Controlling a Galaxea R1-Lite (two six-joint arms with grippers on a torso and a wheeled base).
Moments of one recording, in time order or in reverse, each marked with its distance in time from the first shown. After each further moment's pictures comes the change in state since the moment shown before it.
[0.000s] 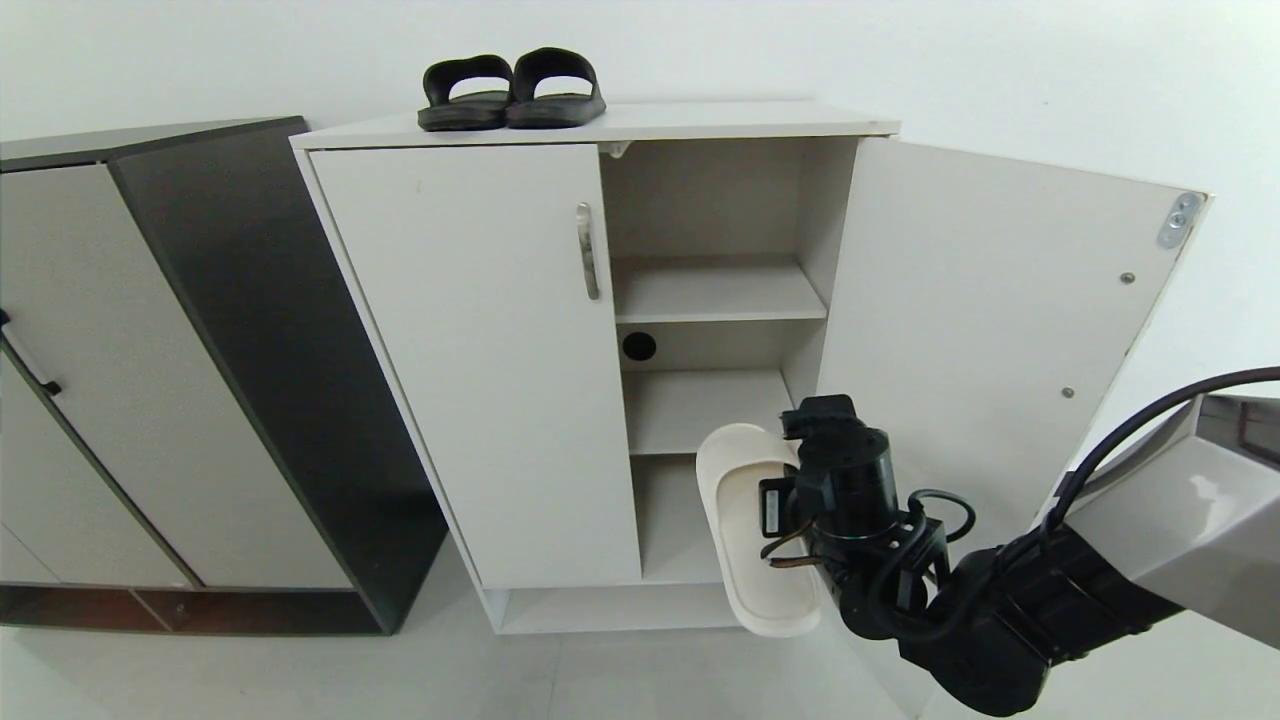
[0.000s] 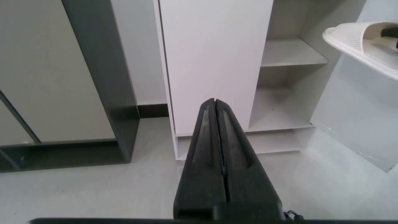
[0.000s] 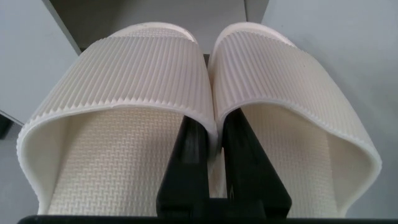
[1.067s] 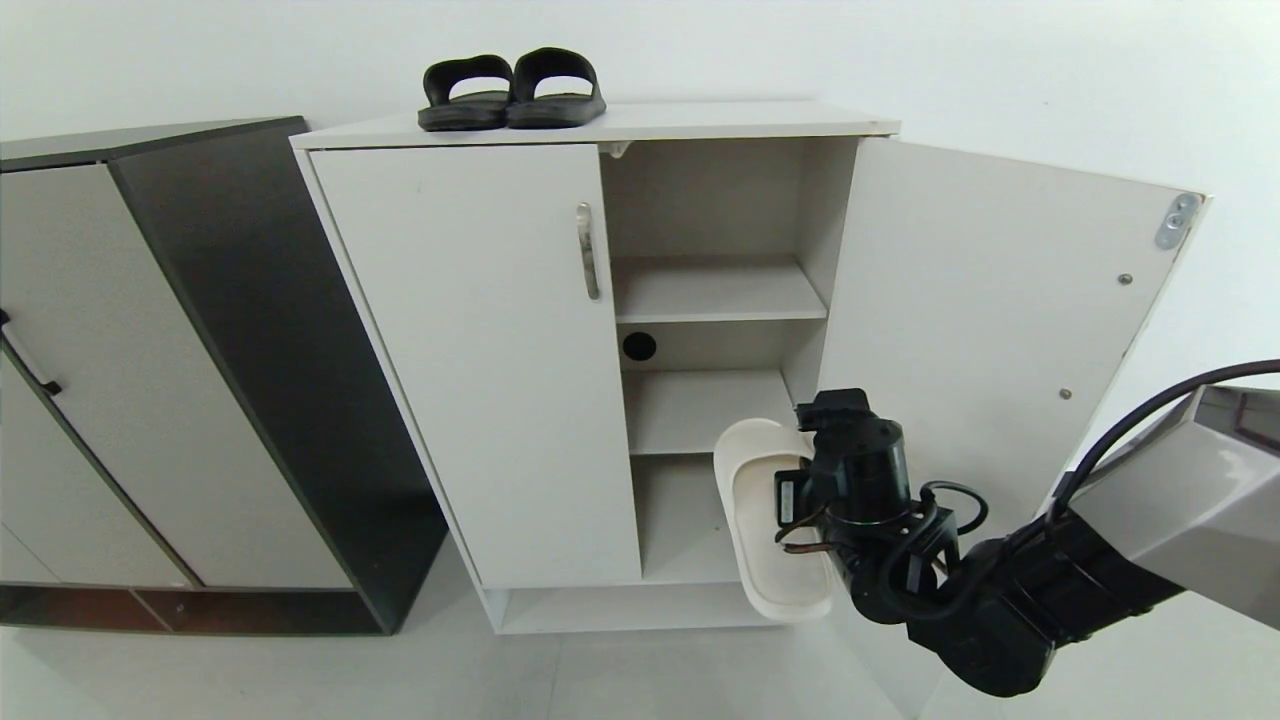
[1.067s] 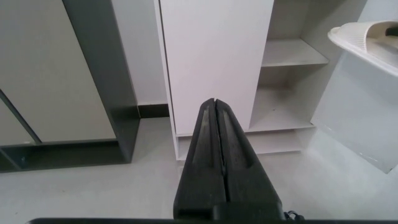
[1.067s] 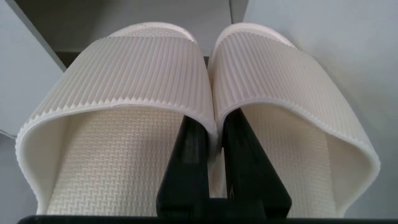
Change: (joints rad) left arm 0.001 0.000 0.000 0.000 0.001 0.001; right arm -0.056 0.002 -0.001 0.000 0.000 -0.019
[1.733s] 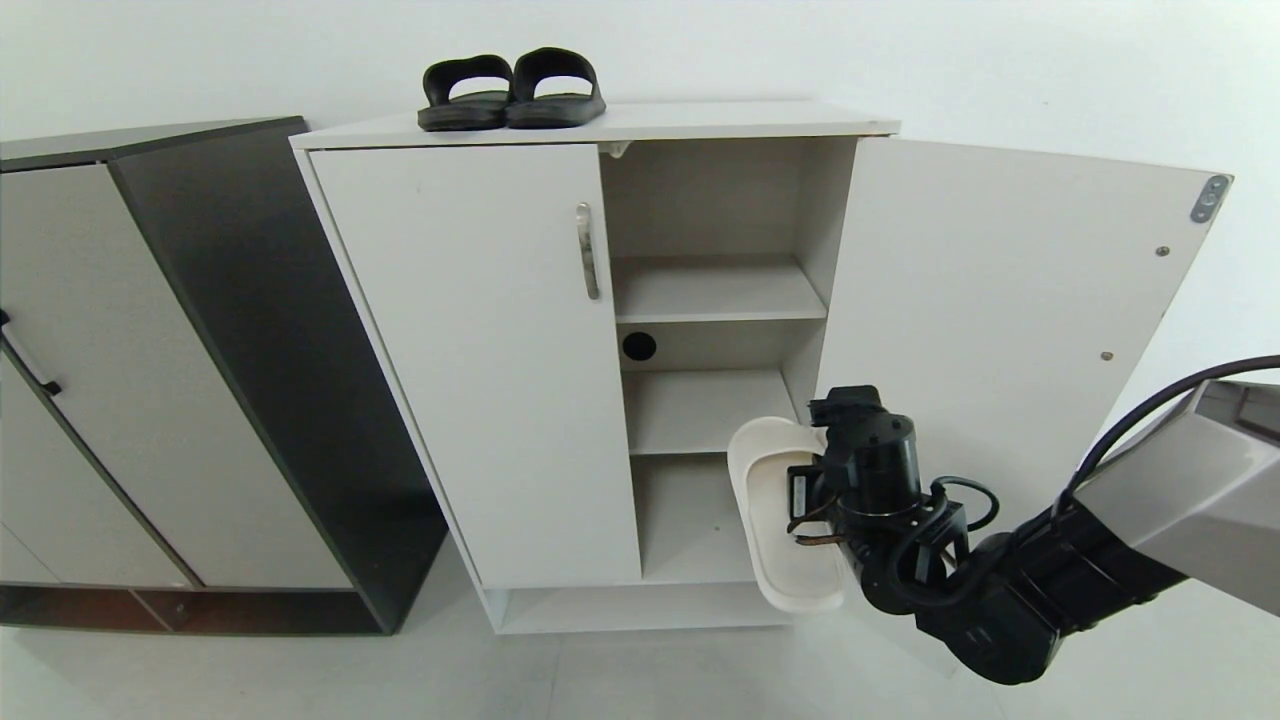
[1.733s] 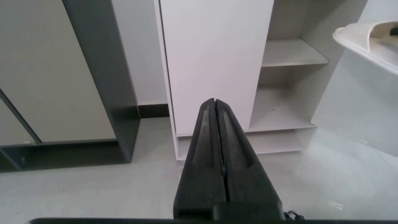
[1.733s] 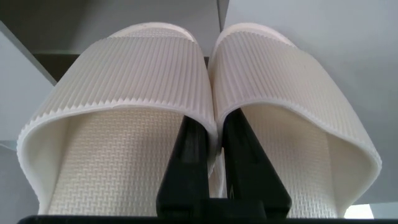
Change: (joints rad) left arm 0.000 0.000 0.000 0.000 0.000 -0.001; right arm -0.022 0.000 0.005 0.000 0.006 -0.002
